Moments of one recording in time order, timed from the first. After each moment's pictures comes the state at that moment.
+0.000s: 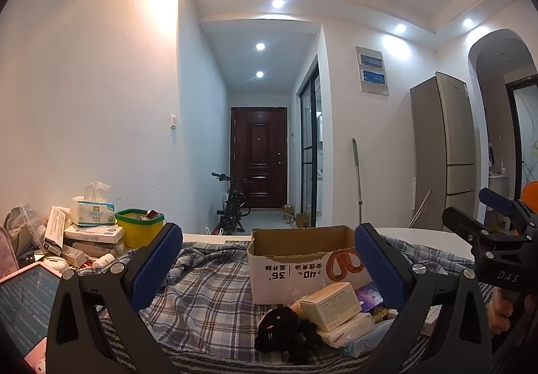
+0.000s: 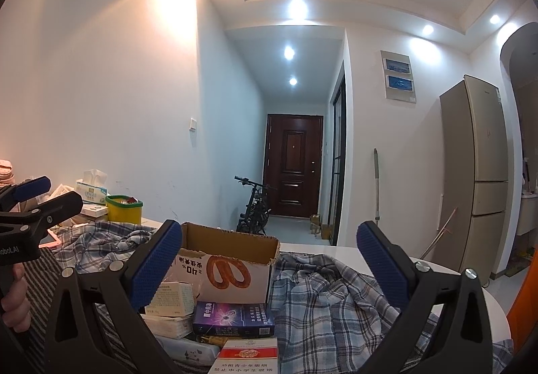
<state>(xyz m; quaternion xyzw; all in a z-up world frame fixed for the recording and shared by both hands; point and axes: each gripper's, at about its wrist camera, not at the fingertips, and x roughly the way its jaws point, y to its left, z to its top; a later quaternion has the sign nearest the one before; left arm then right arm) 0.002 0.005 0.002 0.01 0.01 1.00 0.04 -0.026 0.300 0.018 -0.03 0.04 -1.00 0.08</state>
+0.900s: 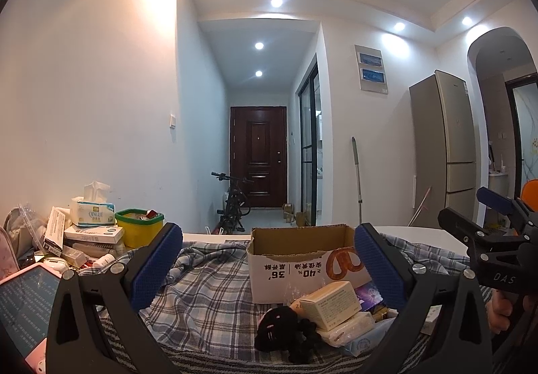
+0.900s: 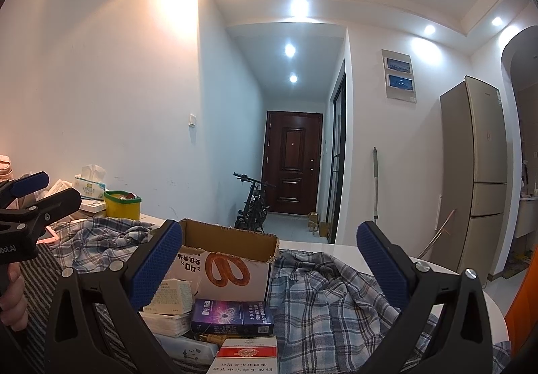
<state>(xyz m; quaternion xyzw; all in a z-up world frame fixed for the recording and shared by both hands) 0.002 0.005 0.002 0.03 -0.01 1.00 0.05 -0.028 0.298 0.019 -0.02 0.04 -1.00 0.08</state>
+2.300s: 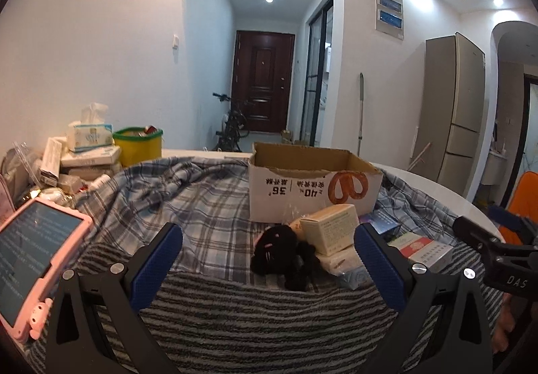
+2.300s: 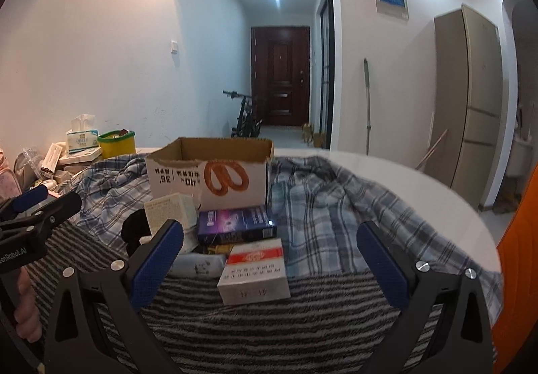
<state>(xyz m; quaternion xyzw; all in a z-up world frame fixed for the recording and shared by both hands) -0.018 -0.006 -0.032 -0.17 -0.07 0.98 0.06 -0.031 0.300 -0.006 0.20 0.01 -0.98 0.05</state>
